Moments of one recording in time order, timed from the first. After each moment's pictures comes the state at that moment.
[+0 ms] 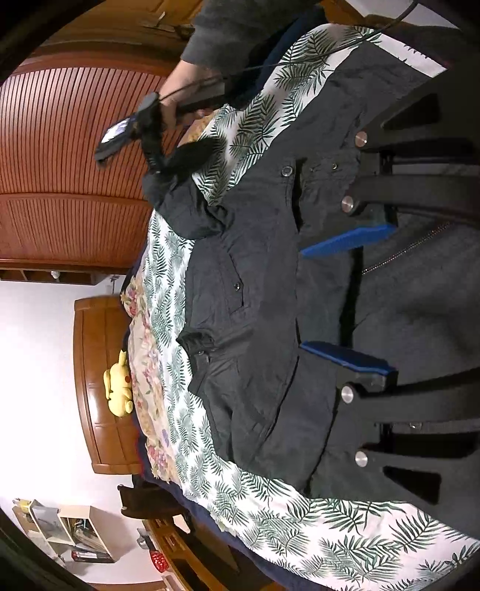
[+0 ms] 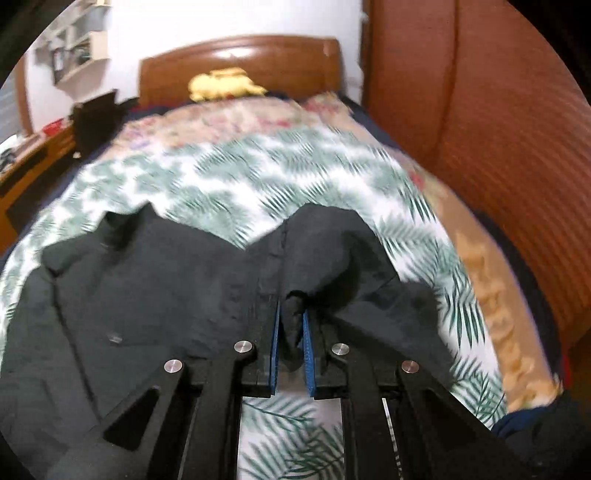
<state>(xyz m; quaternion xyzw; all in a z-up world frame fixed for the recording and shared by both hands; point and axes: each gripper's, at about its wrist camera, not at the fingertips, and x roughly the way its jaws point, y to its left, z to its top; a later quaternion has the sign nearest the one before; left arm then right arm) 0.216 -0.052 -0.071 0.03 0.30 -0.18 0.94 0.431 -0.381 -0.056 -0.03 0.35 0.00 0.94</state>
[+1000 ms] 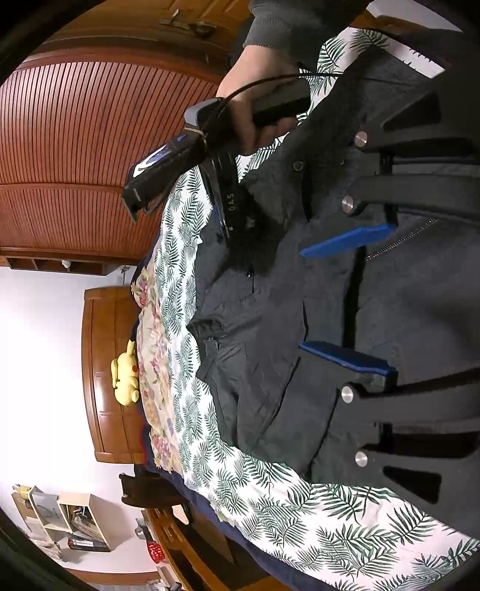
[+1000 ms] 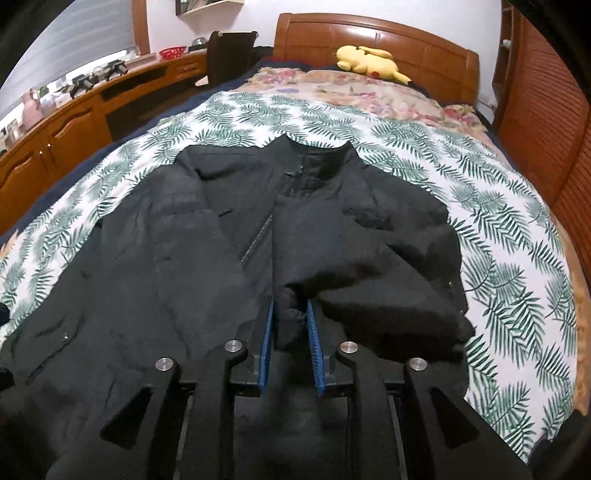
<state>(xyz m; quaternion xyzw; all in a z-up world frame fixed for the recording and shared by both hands) 0.210 -0.033 -0.061 0.01 0.29 -0.16 0.94 0.377 -0.188 -0.125 -0.10 0.40 0.19 0.89</state>
